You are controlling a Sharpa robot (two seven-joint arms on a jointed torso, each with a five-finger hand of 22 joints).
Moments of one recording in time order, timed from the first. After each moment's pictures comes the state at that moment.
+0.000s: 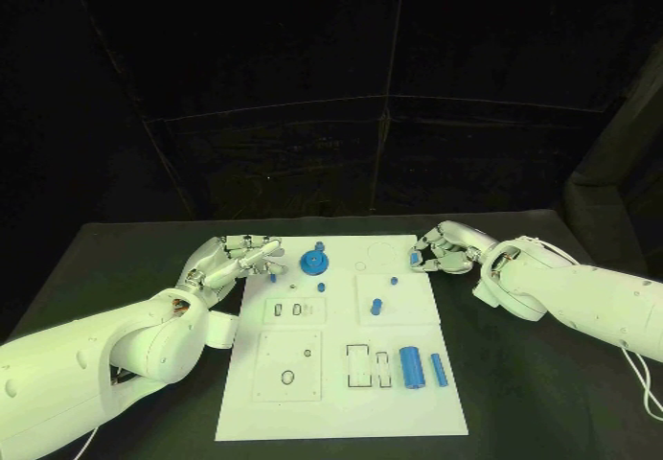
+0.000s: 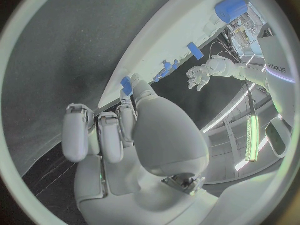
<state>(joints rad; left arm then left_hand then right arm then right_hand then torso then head) 1.14 -0.89 -0.04 1.56 -0.05 -0.29 0.49 1.36 0.04 0.02 0.03 0.05 0.96 0.21 0.14 0.07 1.08 0.15 0.16 0.07 1.18 0.08 0.29 0.25 0.17 0.96 0.20 0.37 0.13 1.18 -0.86 -0.01 1.23 -1.16 -0.31 0.19 1.47 0.03 -0.01 0.06 0.21 1.04 0.14 0.08 0.07 1.43 0.06 1.33 1.39 1.47 -0.01 1.55 1.31 0.06 1.43 0.10 1.45 1.30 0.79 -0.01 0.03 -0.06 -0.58</state>
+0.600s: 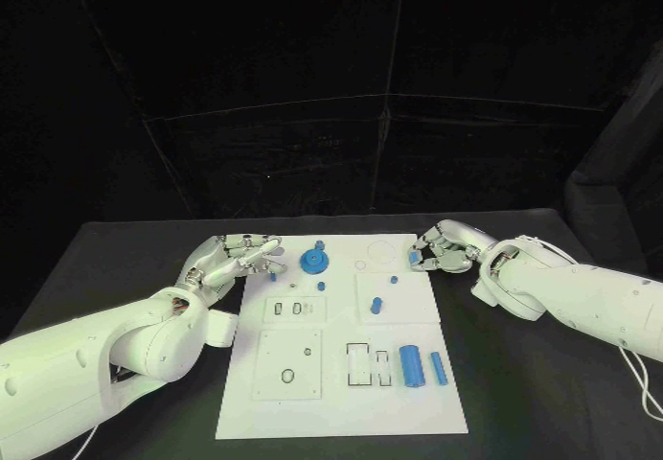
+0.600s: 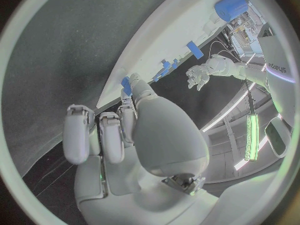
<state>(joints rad) 1.14 -0.89 -0.04 1.56 -0.05 -0.29 0.49 1.36 0.04 0.02 0.03 0.05 0.96 0.21 0.14 0.07 1.08 0.15 0.16 0.07 1.18 0.08 0.29 0.25 0.17 0.96 0.20 0.37 0.13 1.17 -0.86 -0.01 1.24 -1.15 -0.32 0.19 1.48 0.04 0.05 0.04 0.19 1.09 0.13 0.11 0.07 1.43 0.05 1.35 1.42 1.47 -0.03 1.55 1.31 0.06 1.45 0.08 1.46 1.31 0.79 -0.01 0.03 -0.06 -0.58</state>
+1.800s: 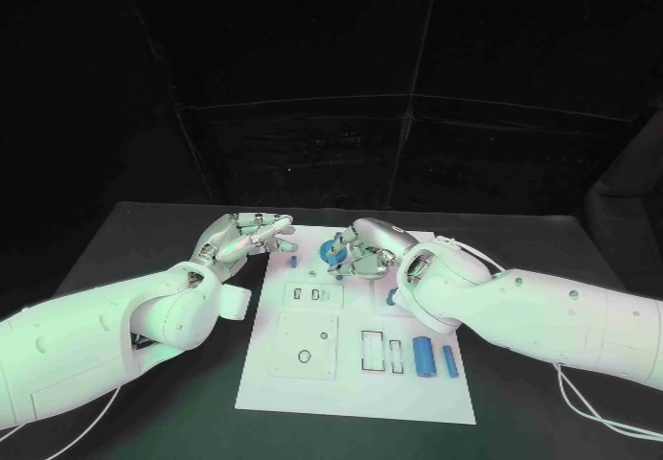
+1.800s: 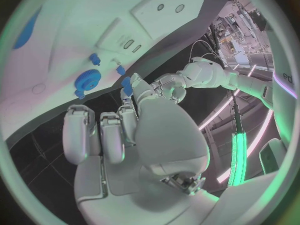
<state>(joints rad) 1.14 -0.90 -0.04 1.55 -0.03 -0.29 0.49 1.36 0.04 0.02 0.03 0.05 0.97 0.21 0.14 0.07 1.08 0.15 0.16 0.07 1.18 0.08 0.29 0.25 0.17 0.96 0.20 0.37 0.13 1.18 -0.62 -0.01 1.50 -1.36 -0.42 -0.15 1.44 0.05 0.08 0.04 0.18 1.09 0.13 0.10 0.07 1.44 0.04 1.34 1.41 1.47 -0.04 1.55 1.31 0.06 1.45 0.07 1.46 1.31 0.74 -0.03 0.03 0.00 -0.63</state>
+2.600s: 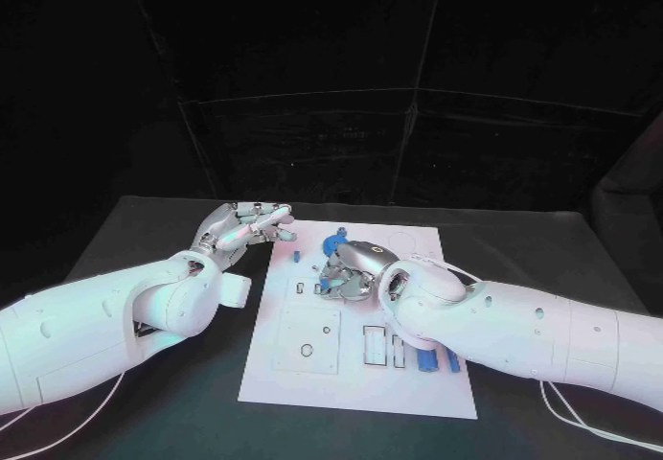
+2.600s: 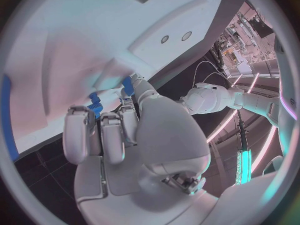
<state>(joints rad) 1.16 -0.90 -0.04 1.53 -0.02 -0.29 0.49 1.36 0.04 0.02 0.03 0.05 0.97 0.21 0.14 0.07 1.08 0.14 0.16 0.07 1.18 0.08 0.29 0.25 0.17 0.96 0.20 0.37 0.13 1.13 -0.53 -0.04 1.45 -1.48 -0.34 -0.26 1.42 0.04 0.09 0.03 0.18 1.10 0.13 0.11 0.07 1.44 0.03 1.34 1.37 1.47 -0.04 1.55 1.31 0.06 1.45 0.07 1.46 1.31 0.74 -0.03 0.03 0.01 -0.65</state>
